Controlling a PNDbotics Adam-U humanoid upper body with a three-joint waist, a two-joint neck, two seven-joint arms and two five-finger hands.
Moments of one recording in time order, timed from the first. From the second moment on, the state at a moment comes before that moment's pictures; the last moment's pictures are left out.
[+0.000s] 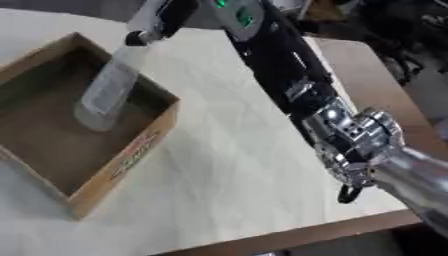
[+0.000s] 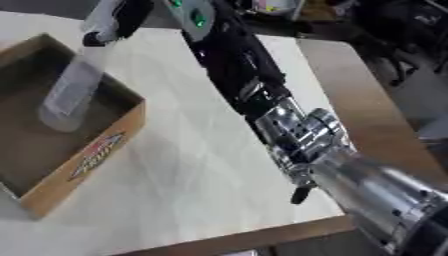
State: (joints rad) left arm -0.19 0.28 0.21 -1.98 0.35 -0.10 -0.45; right arm -1.19 -0.39 0.10 -1.02 0.51 -0.44 0.66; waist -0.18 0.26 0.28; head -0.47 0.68
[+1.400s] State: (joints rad) left arm -0.19 0.28 0.22 -1.98 0.38 -0.06 -0.43; right arm -1.22 -0.41 0.15 -1.08 0.35 -0.41 0.71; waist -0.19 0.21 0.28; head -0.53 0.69
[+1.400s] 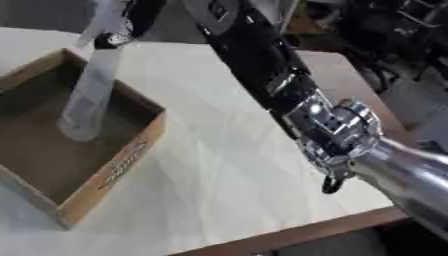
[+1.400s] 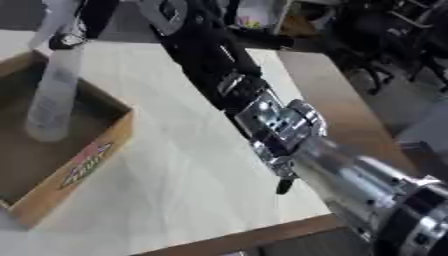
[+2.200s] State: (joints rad) left arm -0.17 0.28 0.22 -1.98 0.38 -0.07 -0.43; right arm -1.21 -0.45 0.15 -1.11 0.33 -0.38 0.65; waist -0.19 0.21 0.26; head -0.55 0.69
